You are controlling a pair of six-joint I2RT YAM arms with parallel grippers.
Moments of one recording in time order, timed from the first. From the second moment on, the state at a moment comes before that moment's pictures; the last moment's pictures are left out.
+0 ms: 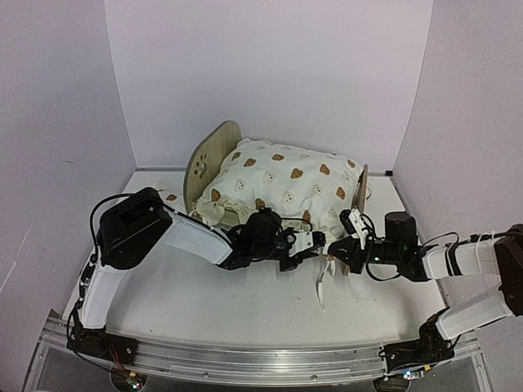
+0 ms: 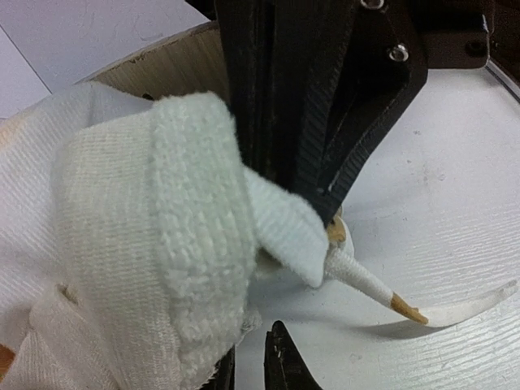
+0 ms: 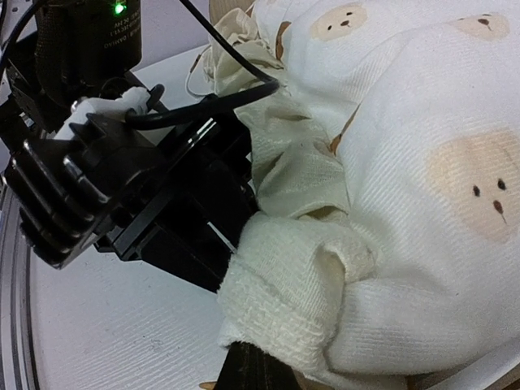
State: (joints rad) left arm -1.04 2.24 1.37 0.52 0.31 0.54; right arm 0.44 1.31 0.35 0.50 -0.64 -0.17
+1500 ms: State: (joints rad) left arm -1.04 2.16 1.32 0.62 0.40 0.72; right arm 0.44 1.32 0.37 0.46 -0.67 -0.19
